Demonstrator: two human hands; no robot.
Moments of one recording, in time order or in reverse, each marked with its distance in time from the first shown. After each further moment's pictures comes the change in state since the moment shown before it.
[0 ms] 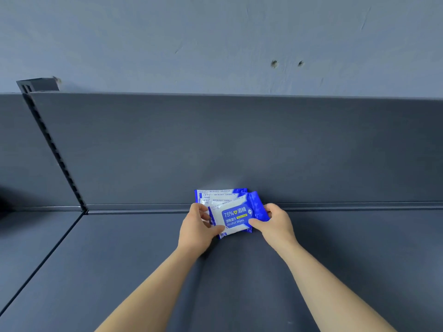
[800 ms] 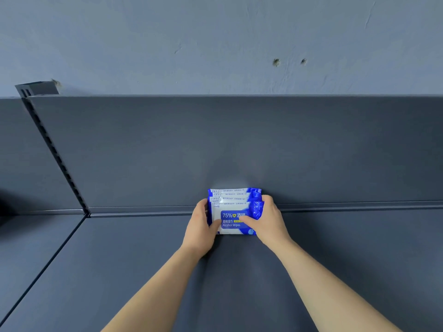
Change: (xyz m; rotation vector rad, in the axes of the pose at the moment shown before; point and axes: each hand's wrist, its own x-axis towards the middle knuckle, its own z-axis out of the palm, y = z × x) left_hand 0.011 -0.008 0.002 -0.074 -0.036 0.151; right_hand 0.017 -0.006 0.020 -0.119 0.021 -0.193
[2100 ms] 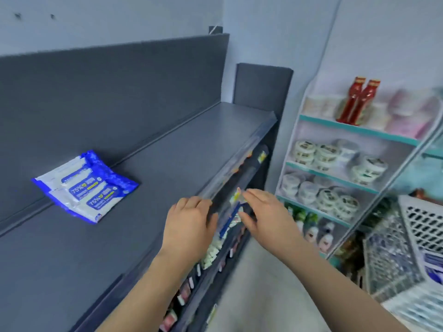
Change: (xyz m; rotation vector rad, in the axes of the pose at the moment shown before) left_hand -0.236 0.092 0.023 0.469 -0.565 1.091; right_hand -0.390 -0.039 -0.101 -0.791 0.396 0.393
